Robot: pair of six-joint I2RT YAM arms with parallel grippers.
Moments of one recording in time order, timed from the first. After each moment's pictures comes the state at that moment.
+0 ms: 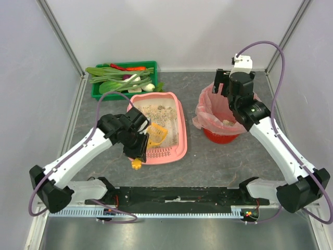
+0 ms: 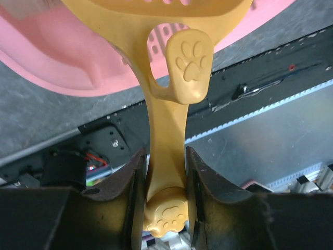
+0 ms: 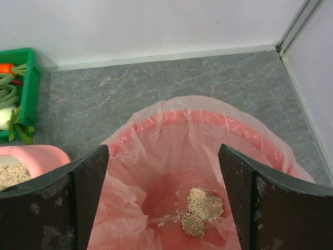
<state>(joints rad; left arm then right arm) -0.73 1.18 1.21 -1.27 0.16 -0.47 0.42 1.24 1.27 -0.31 0.52 0.17</state>
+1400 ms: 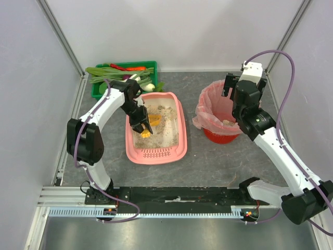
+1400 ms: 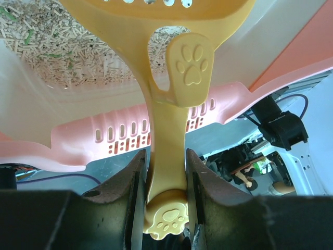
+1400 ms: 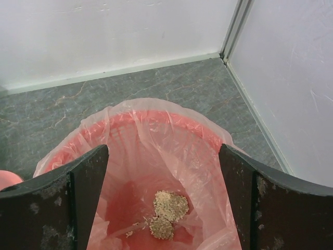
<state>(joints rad) -0.32 1.79 1.55 -1.33 0.50 -0.53 0.41 1.12 1.15 -0.24 0.71 0.12</state>
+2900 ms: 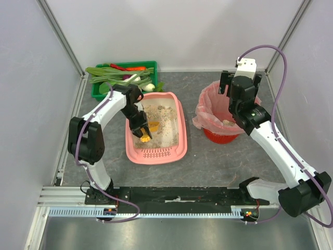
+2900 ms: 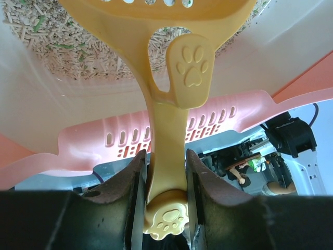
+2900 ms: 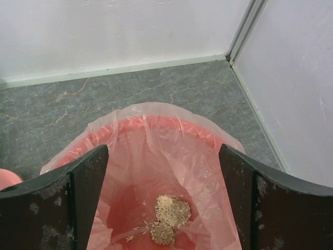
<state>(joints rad) -0.32 1.80 1.47 -1.33 0.48 -0.56 0.42 1.20 1.19 -0.22 0.68 0.08</state>
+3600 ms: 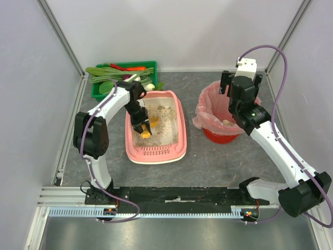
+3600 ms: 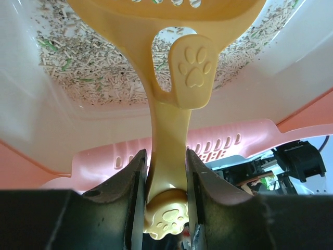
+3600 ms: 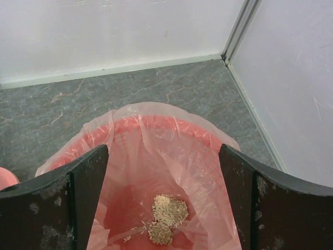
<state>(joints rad) -0.32 1.90 1.58 -1.33 0.39 -0.56 0.42 1.20 1.19 -0.23 0.70 0.08</state>
